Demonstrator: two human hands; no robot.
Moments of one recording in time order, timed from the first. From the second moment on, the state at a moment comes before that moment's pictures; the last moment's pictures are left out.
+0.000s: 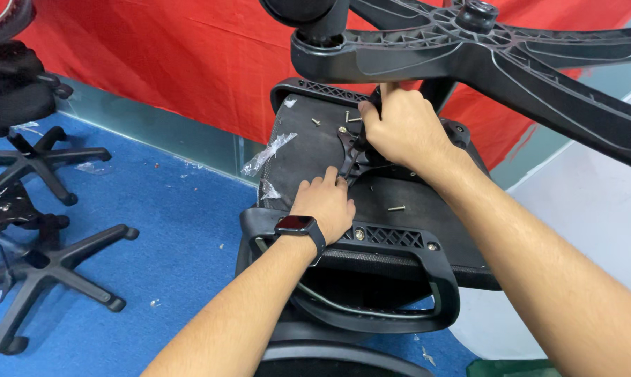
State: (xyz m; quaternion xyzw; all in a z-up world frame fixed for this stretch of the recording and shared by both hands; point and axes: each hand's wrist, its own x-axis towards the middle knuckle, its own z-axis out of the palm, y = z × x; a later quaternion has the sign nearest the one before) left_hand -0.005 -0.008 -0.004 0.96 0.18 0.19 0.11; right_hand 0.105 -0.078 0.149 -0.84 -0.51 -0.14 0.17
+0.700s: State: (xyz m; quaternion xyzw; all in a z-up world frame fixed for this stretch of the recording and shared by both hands) left_hand -0.010 0.020 -0.001 0.96 0.10 0.21 0.13; right_hand 0.061 -0.199 0.113 -0.76 -0.29 -0.04 0.58
